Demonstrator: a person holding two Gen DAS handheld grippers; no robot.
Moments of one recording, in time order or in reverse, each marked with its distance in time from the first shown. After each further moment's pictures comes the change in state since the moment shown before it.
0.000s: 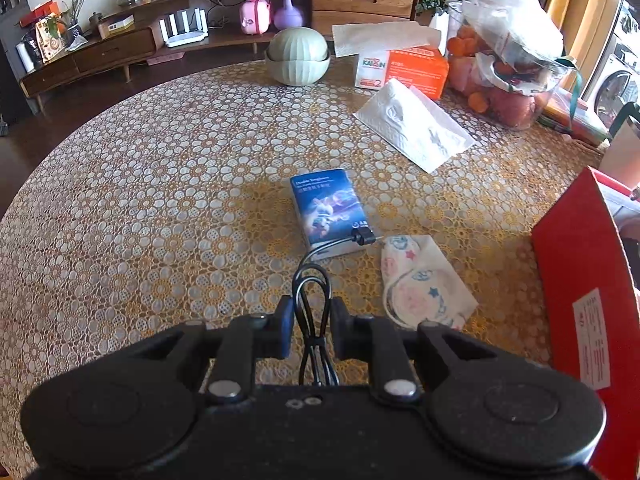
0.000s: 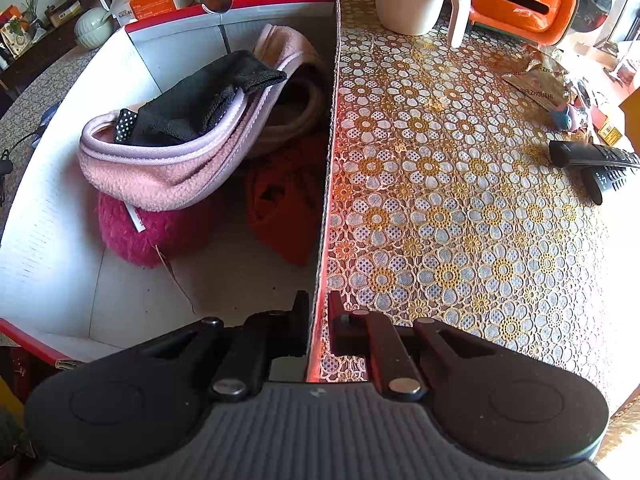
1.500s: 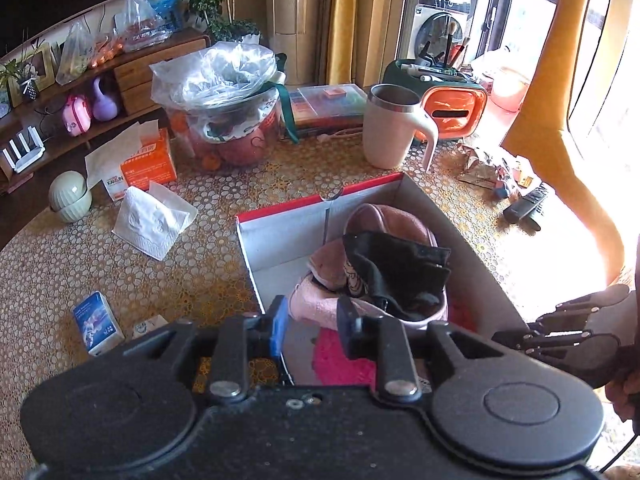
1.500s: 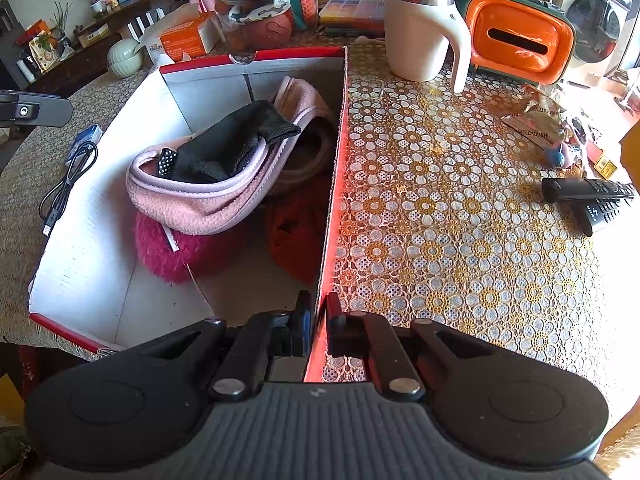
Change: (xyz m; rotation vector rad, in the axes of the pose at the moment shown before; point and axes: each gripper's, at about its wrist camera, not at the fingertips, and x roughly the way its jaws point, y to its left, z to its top) left arm -0.107 -0.201 -0.006 0.412 -0.091 -0.291; right arm -0.030 -0.009 -0.003 -0.015 -0.108 0.059
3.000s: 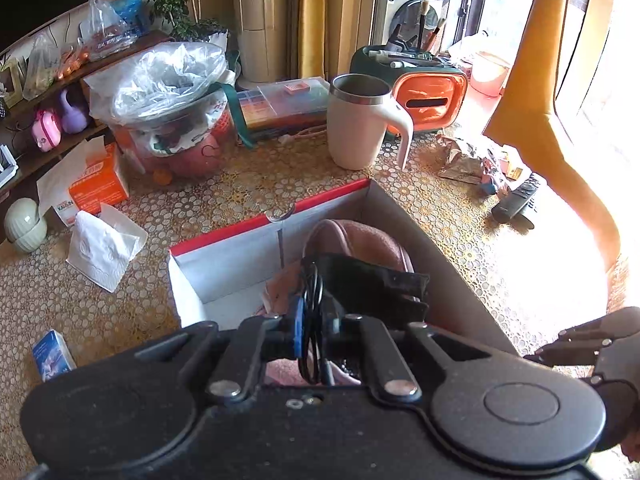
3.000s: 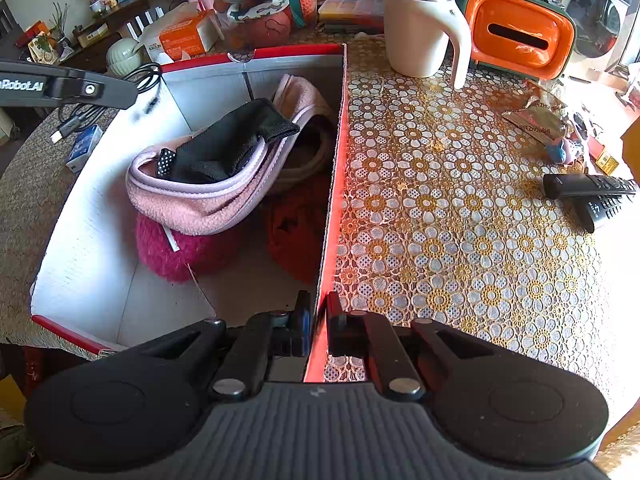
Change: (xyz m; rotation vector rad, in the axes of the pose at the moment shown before) left arm 0.059 -0.037 0.033 0.055 0.017 -0.048; right arm 0.001 0.000 0.000 0.021 0.005 0.004
